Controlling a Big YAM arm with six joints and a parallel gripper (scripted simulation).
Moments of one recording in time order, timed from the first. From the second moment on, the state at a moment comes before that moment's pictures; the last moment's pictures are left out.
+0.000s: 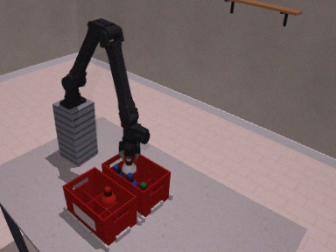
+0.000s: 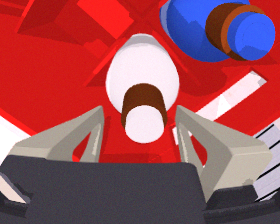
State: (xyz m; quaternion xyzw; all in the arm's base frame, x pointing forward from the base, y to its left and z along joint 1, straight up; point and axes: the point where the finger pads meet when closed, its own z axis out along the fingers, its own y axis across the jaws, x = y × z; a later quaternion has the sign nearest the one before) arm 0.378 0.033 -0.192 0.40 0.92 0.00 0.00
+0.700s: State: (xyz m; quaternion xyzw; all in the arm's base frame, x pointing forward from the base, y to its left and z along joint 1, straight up) arm 0.378 0.033 -0.163 0.40 0.92 0.00 0.00
